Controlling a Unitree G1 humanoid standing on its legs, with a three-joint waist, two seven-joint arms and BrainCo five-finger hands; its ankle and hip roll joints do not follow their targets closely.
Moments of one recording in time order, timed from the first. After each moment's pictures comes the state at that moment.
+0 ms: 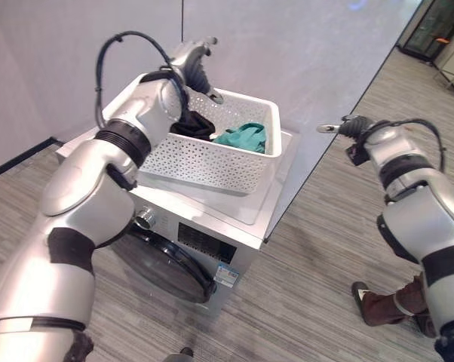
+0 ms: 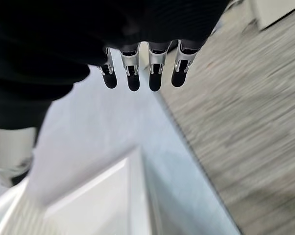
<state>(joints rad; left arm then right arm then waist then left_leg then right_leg) -1.56 0.51 -1.03 1.11 -0.03 -0.01 0.12 -1.39 -0.63 0.72 1.47 0.26 0.18 0.14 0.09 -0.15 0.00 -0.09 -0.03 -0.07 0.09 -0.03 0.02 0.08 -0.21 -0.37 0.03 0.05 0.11</state>
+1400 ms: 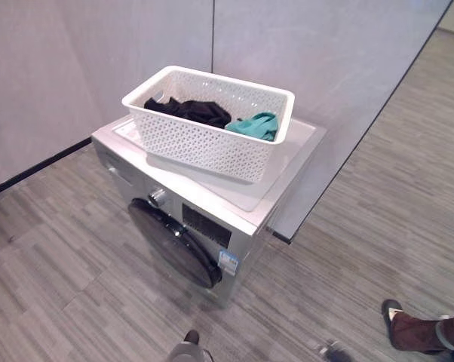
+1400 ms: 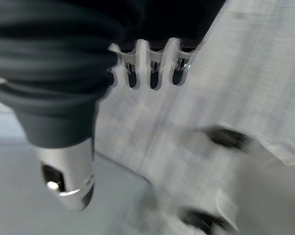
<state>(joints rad) 0.16 0.29 -0.05 1.19 -0.12 -0.09 0.00 0.12 -0.15 0.06 1.14 0.34 -0.05 0.04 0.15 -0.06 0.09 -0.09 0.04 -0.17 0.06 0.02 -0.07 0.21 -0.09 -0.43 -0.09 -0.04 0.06</state>
